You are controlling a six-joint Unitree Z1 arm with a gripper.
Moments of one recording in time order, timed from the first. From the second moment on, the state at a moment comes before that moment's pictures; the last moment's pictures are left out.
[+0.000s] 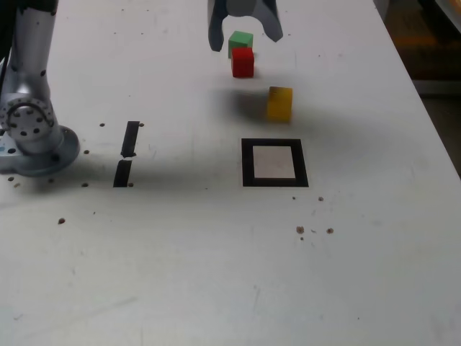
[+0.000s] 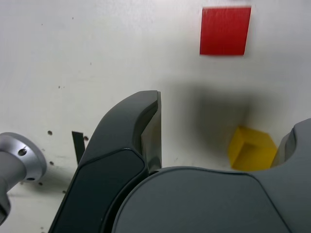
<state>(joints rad) 0.39 1.98 -1.67 1.40 0.20 0.30</state>
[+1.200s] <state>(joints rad) 0.52 2.17 -1.64 1.22 0.18 0.35</state>
